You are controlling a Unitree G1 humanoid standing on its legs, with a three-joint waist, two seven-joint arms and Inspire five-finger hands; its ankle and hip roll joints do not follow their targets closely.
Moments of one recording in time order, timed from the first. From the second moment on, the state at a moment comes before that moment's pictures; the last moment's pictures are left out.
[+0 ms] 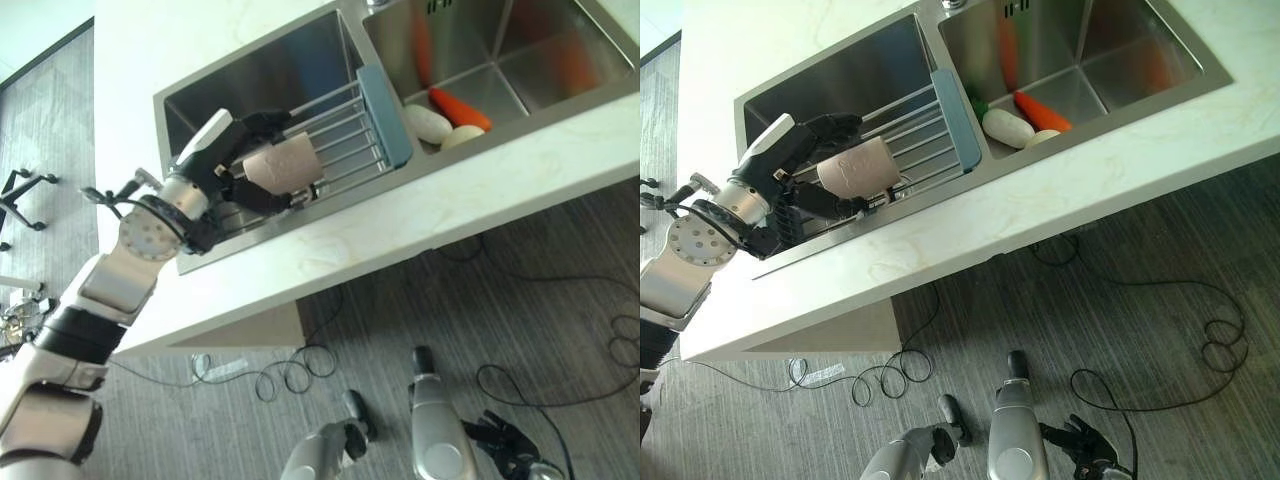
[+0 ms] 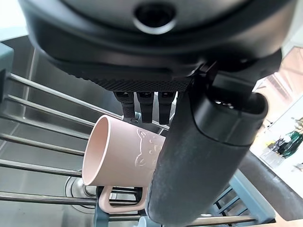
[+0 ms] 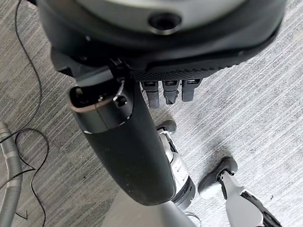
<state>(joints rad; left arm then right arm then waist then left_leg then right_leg) -0.71 0.95 -0.35 0.13 -0.19 0.05 -0.07 -0.02 -0.38 0.03 1.13 0.63 -0.06 0.13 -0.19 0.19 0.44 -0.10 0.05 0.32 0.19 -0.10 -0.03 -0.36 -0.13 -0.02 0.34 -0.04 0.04</state>
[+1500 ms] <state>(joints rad) -0.97 0.96 -0.42 0.22 -0.11 0.11 -0.05 -0.11 -0.41 0.08 0.99 0.74 -0.03 0.09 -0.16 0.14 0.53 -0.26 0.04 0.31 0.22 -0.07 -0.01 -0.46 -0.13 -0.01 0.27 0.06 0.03</state>
